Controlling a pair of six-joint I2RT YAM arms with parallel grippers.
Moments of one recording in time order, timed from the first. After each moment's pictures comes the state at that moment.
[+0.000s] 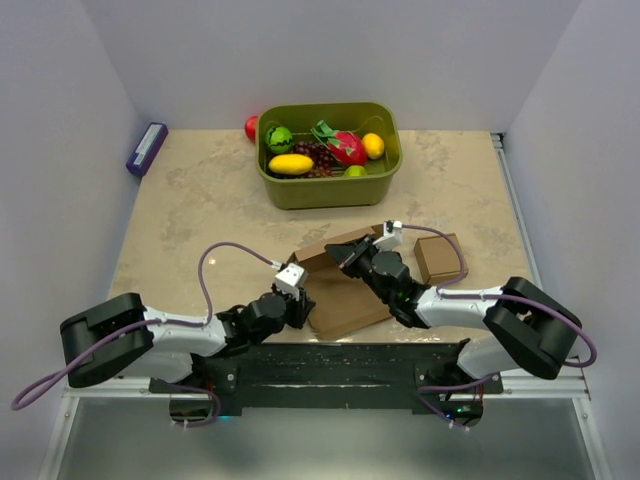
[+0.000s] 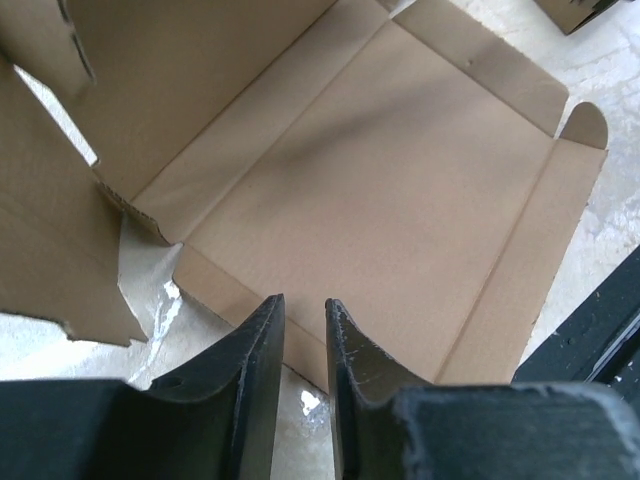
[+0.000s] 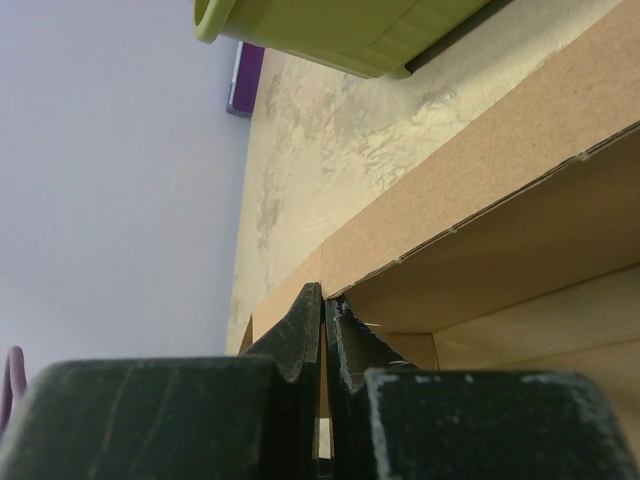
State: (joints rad) left arm -1.12 1.27 0.23 0.60 -0.36 -0.46; right arm 0.87 1.40 0.43 0.78 0.33 1.15
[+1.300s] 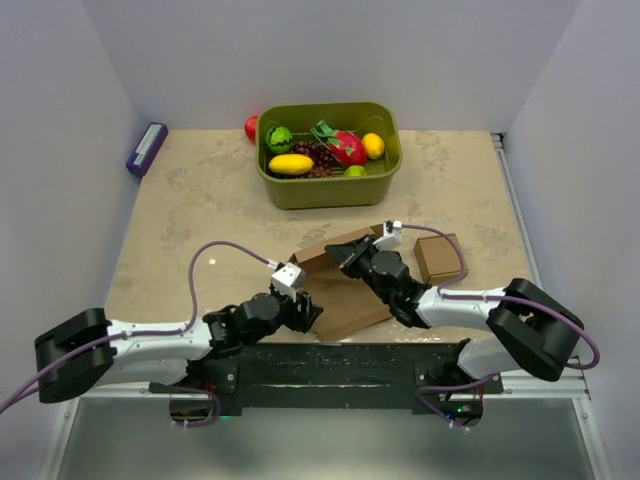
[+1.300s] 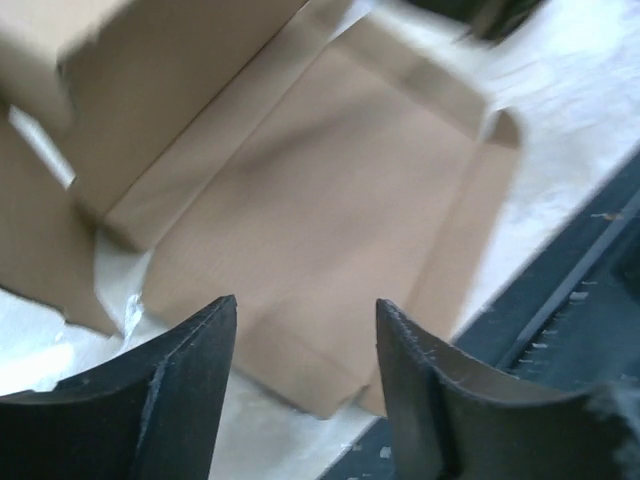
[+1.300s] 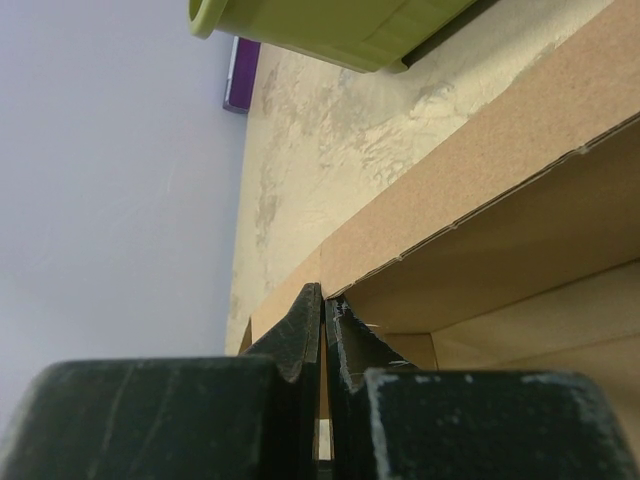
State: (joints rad) left arm -1.15 1.09 0.25 0.42 -0.34 -0.50; right arm 0.87 1.39 0.44 0.74 0.32 1.16
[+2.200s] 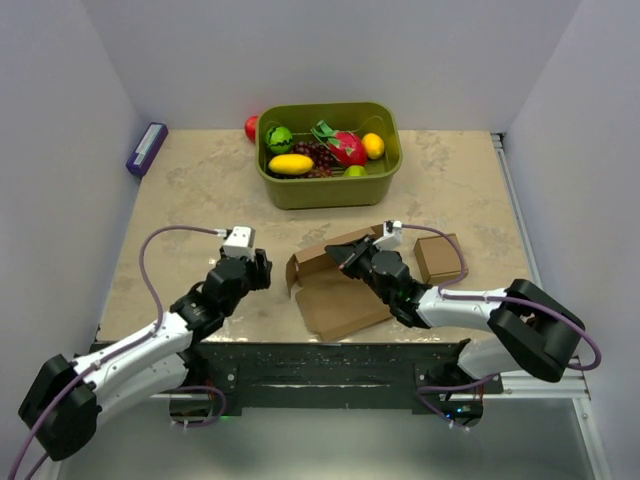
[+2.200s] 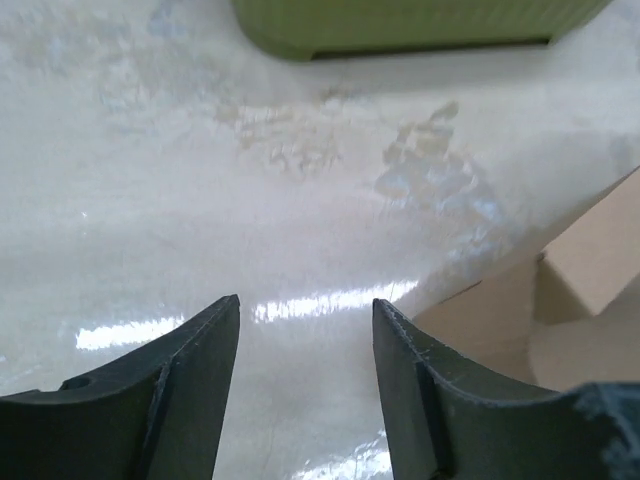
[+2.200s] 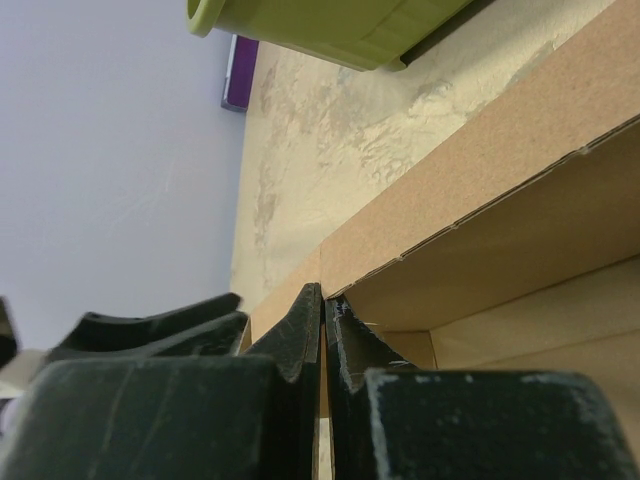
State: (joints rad) left arm -0.69 0.80 0.34 0.08 -0.42 -0.37; right arm 0.87 1.38 0.44 0.73 0.32 1.16
